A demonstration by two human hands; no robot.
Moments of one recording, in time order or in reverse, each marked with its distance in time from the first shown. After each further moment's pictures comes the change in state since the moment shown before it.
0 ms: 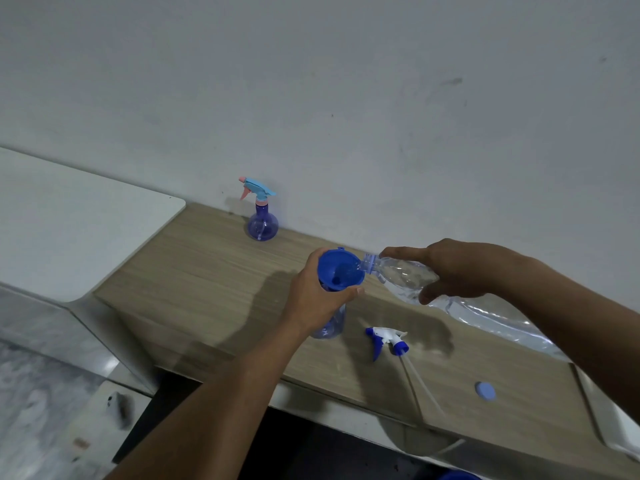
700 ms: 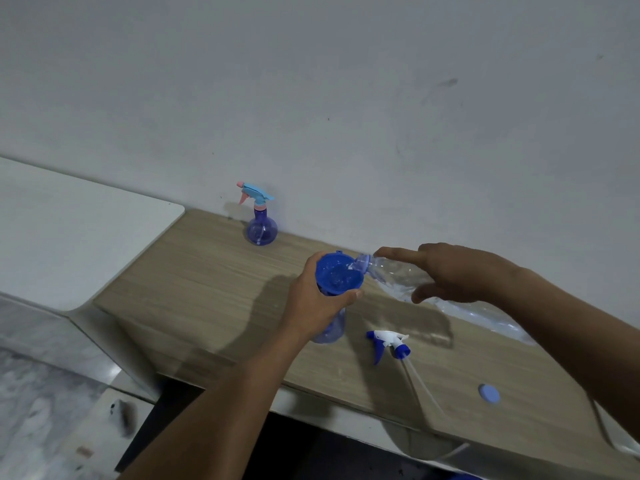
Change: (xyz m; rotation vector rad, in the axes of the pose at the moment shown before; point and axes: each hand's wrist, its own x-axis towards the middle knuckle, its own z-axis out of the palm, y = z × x) left_hand 0.002 -0.004 0.002 0.015 0.021 0.017; right_hand 0.007 0.010 0.018 -0.005 0.141 -0.069
